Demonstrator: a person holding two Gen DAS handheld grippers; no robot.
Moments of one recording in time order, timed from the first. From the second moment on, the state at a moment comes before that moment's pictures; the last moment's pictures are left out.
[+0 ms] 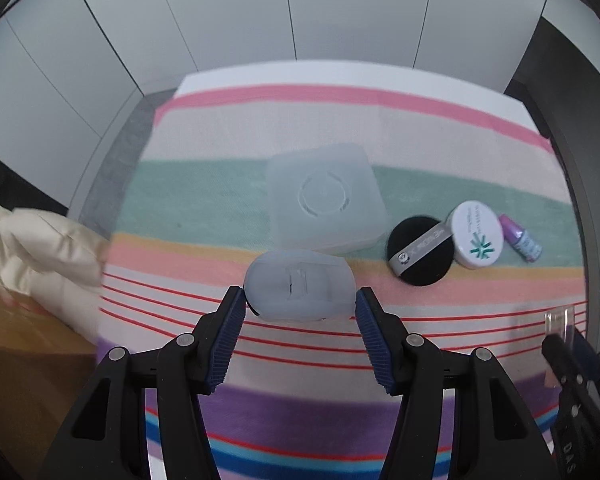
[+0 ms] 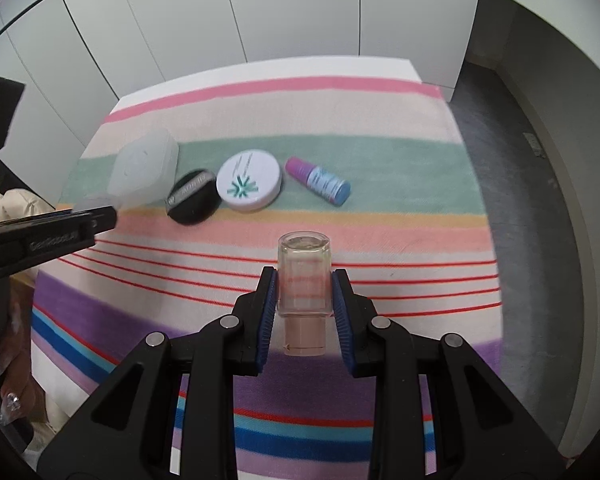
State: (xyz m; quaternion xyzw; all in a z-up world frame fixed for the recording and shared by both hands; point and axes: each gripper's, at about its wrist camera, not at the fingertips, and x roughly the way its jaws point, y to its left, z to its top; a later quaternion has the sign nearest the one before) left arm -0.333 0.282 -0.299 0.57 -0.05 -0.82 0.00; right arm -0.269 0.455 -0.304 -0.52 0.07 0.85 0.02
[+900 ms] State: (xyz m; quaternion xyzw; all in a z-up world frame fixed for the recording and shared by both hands) left arm -0.284 0.242 -0.083 0.48 -0.05 -0.88 -0.04; right arm -0.267 0.413 -0.085 -0.44 -0.01 0.90 0.04
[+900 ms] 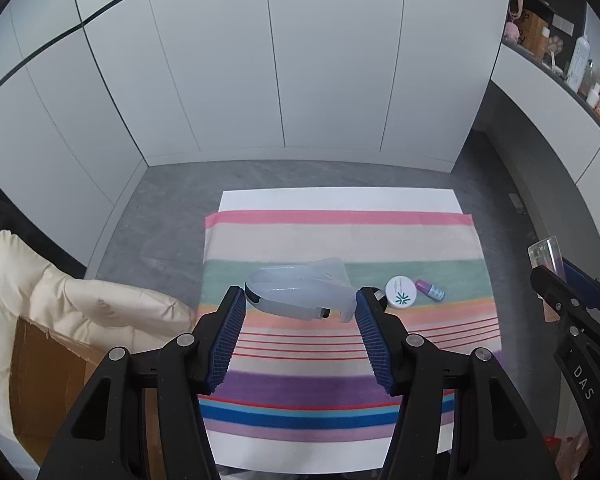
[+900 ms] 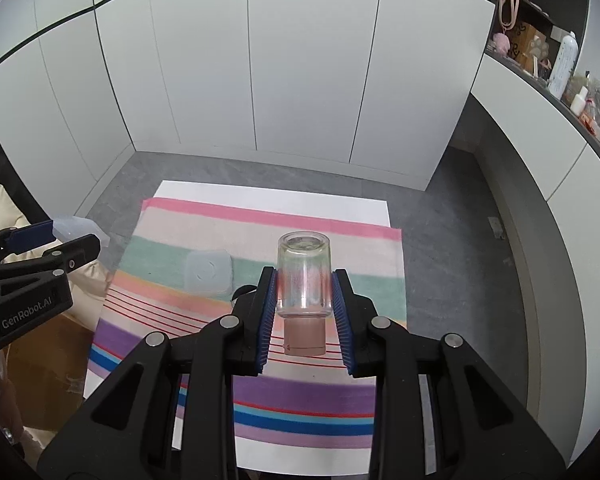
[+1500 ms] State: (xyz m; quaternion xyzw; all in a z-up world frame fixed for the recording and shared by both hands) left arm -0.228 0.221 -0.064 0.47 -0.06 -0.88 -0.05; right arm -0.226 0.402 -0.080 -0.46 -0.02 0.89 0.03
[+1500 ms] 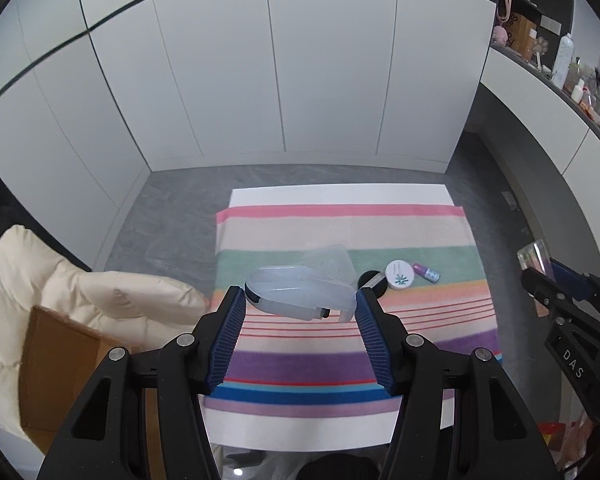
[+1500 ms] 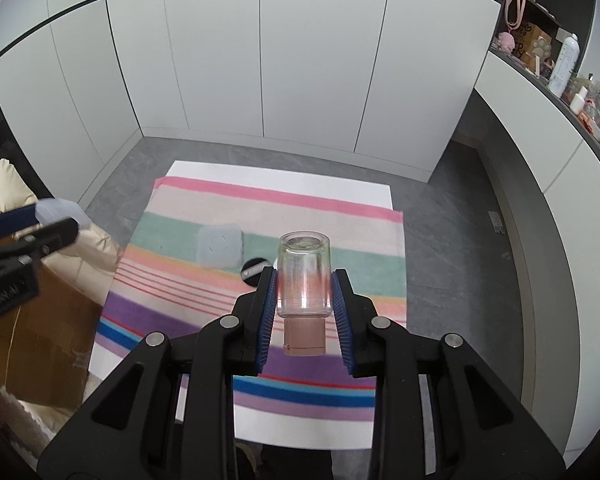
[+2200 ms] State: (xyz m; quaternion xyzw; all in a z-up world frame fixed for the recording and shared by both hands) left arm -0.111 0.174 -0.044 0.46 -0.04 -0.88 -0.08; right arm -0.113 0.405 -0.088 -0.48 0.00 0.88 0.02
